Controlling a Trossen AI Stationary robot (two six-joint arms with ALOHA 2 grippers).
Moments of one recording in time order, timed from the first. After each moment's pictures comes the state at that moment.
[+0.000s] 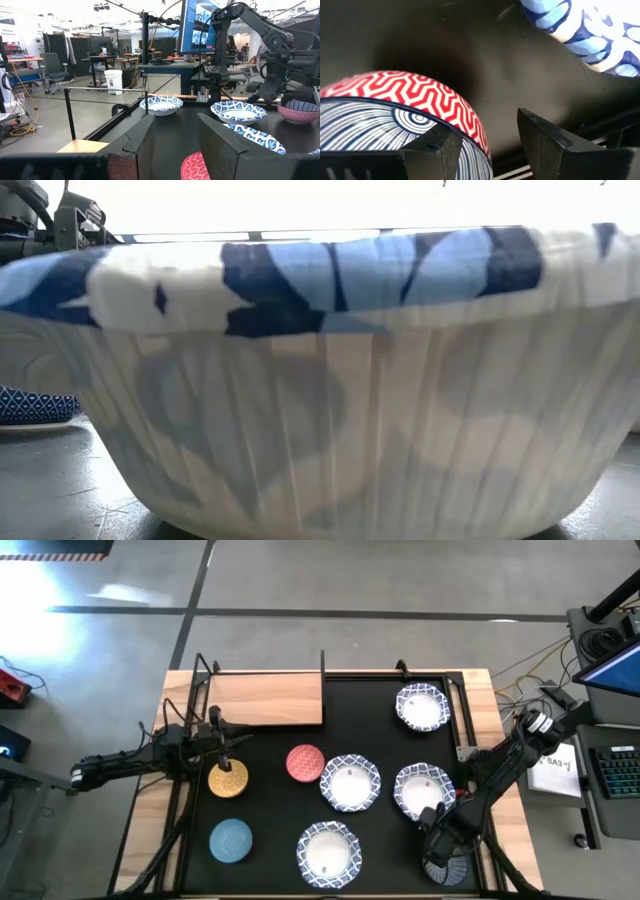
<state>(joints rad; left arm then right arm) 0.19 0.03 0.02 0.13 -0.07 0.04 0.86 1.52 0.85 -0.85 -0.31 1.51</state>
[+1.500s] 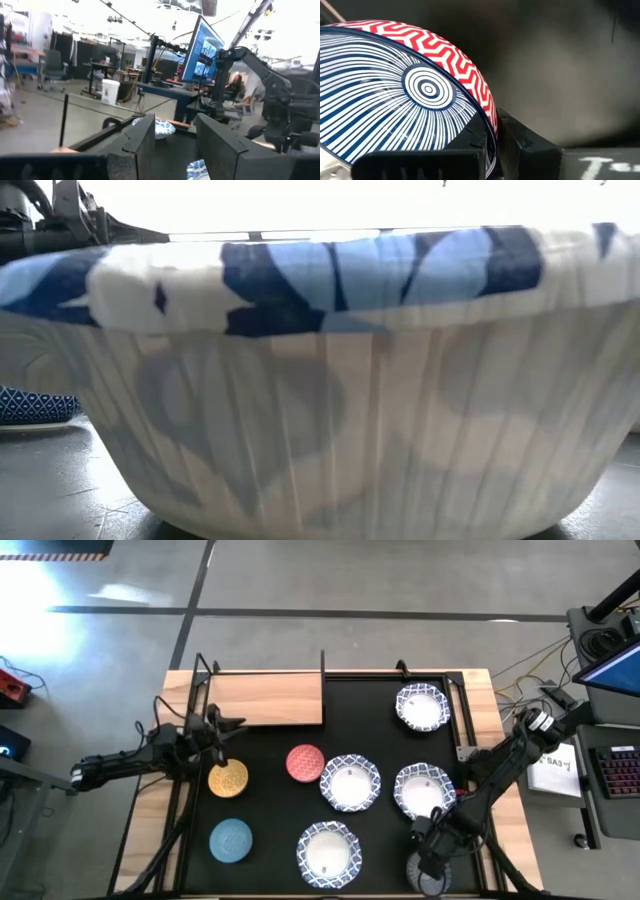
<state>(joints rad) 0.19 0.03 0.02 0.25 -0.11 -0.18 0.83 1.50 0.94 -0.72 -0.31 1.49</state>
